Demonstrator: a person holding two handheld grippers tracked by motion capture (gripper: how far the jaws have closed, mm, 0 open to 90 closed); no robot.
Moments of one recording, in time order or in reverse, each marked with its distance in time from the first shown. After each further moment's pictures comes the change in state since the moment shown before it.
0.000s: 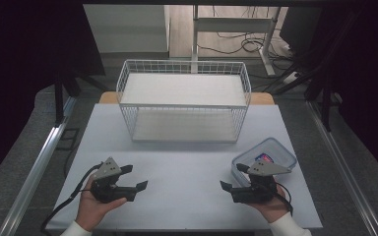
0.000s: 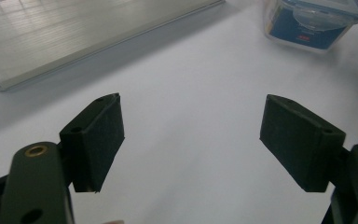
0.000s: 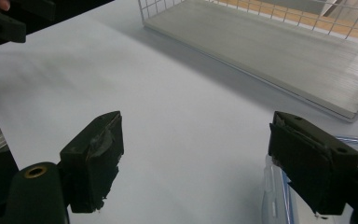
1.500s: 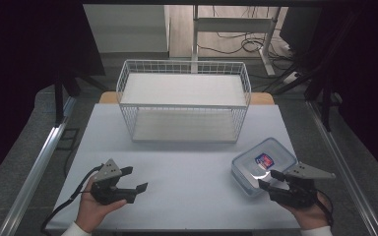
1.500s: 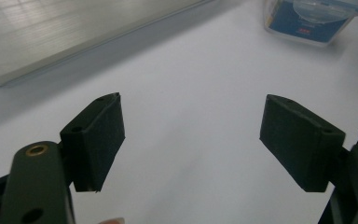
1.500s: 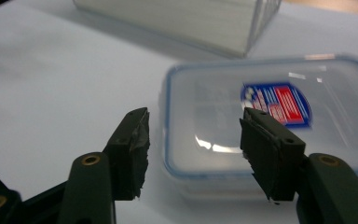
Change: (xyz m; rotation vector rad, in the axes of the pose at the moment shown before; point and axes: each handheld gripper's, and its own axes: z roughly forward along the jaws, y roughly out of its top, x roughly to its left) left arm -0.003 -0.004 0.000 0.019 -0.001 0.016; right arm -0.042 -0.023 -0.071 0.073 -0.182 0.115
